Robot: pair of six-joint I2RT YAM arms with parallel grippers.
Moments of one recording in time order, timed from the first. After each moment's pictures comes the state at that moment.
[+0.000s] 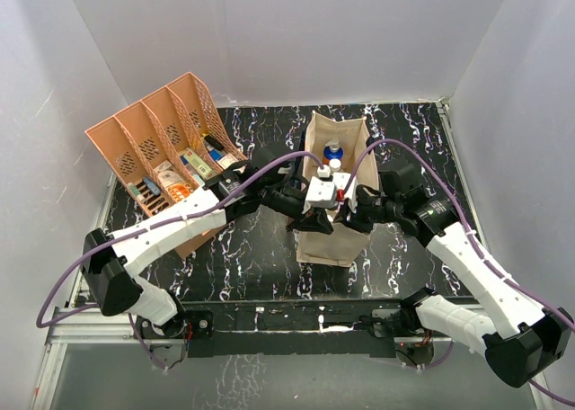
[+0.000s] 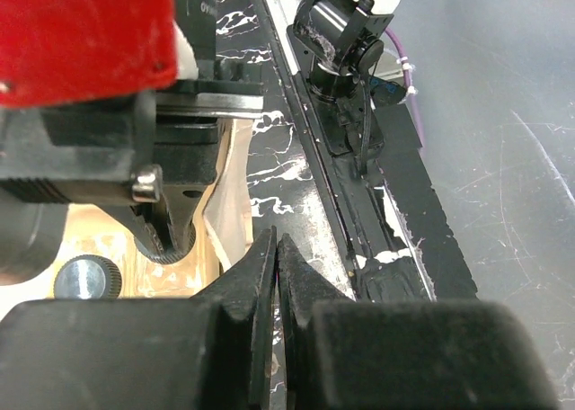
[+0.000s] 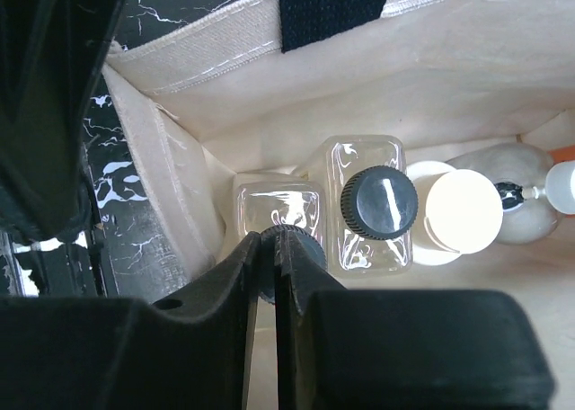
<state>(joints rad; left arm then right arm) -0.92 1.48 1.36 -0.48 0.85 0.45 0.48 0.98 0.96 -0.72 -0.60 -0.63</state>
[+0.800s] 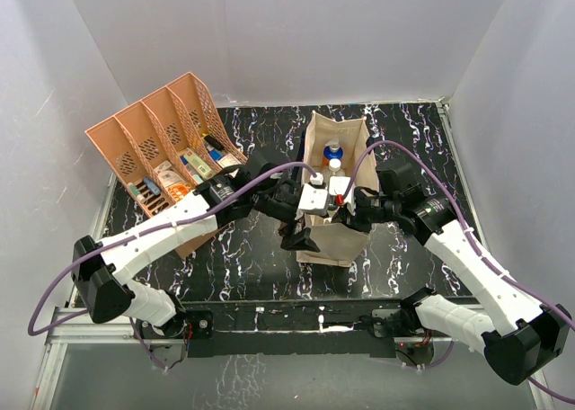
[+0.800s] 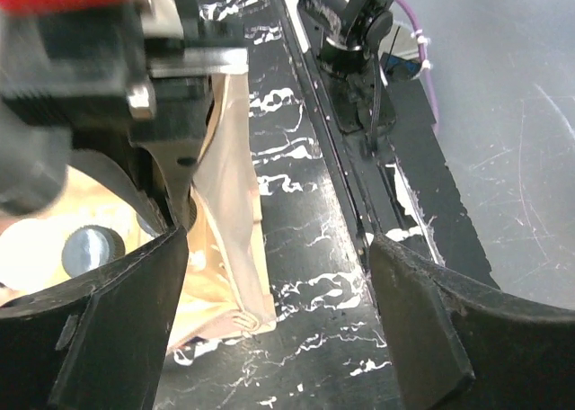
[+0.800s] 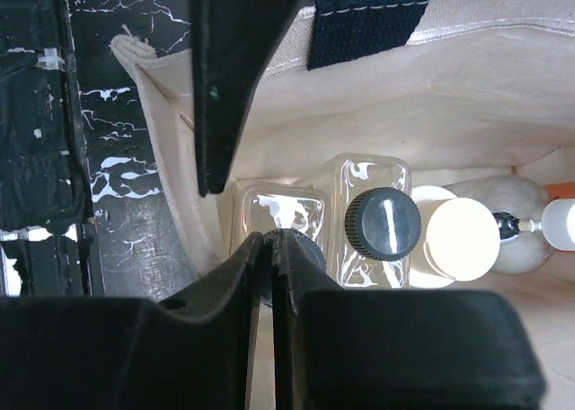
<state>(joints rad) -0.92 1.41 1.32 -0.52 0.81 0.52 0.48 1.01 0.96 -0.72 -0.66 -0.74</state>
